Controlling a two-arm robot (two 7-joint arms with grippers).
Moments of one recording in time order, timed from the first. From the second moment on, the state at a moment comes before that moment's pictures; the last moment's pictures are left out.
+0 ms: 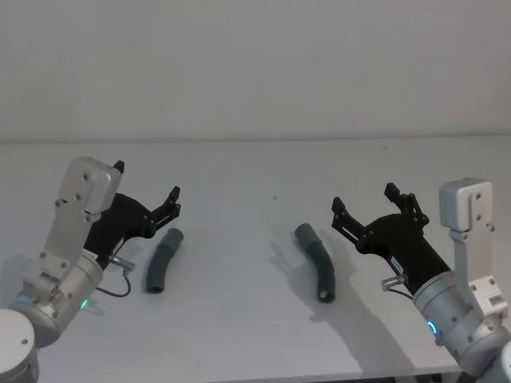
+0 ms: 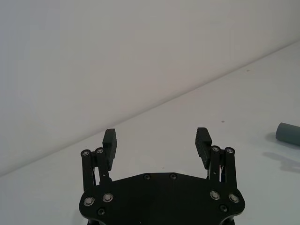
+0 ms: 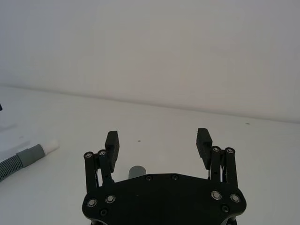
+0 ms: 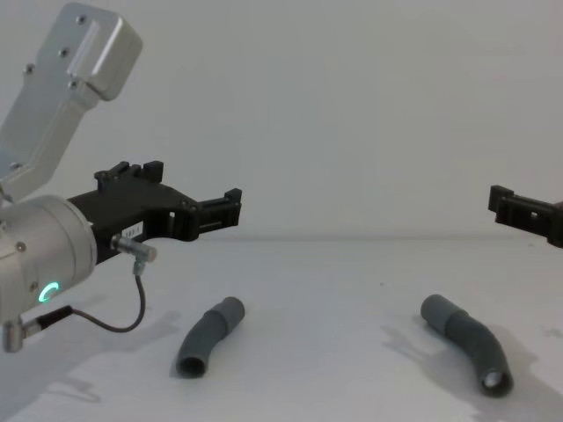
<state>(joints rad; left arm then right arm) -0.24 0.38 0.45 -1.63 -0.20 0.01 -0.01 -0.01 0.34 -0.23 -1.77 0.29 0.03 0.07</state>
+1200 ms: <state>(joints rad) -0.24 0.38 0.45 -1.63 -0.20 0.01 -0.01 -0.01 0.34 -0.23 -1.77 0.29 0.03 0.07</state>
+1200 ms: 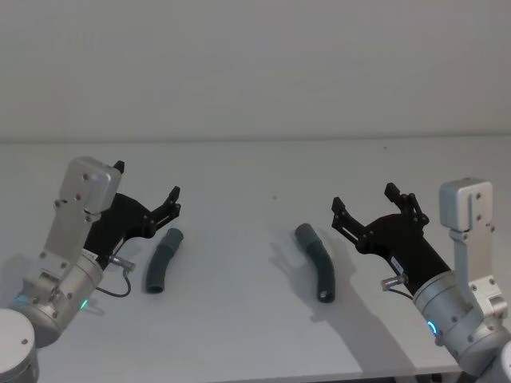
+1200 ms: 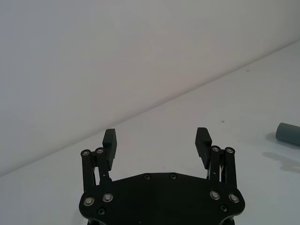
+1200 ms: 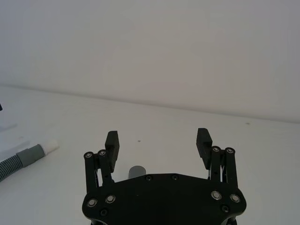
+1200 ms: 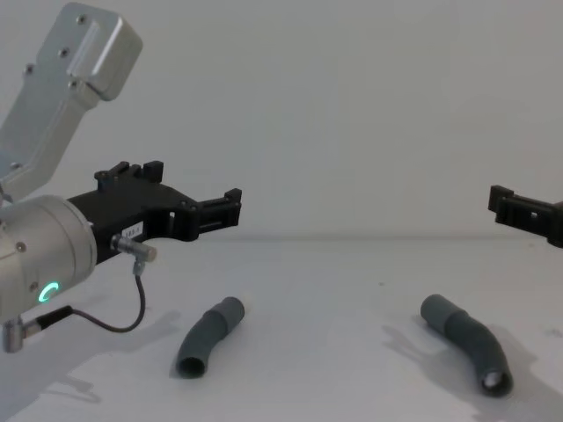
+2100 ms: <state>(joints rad) -0.24 0.38 0.45 -1.63 -0.20 0.01 -0.01 0.06 0.32 -0.27 -1.77 0.27 0.29 0.07</state>
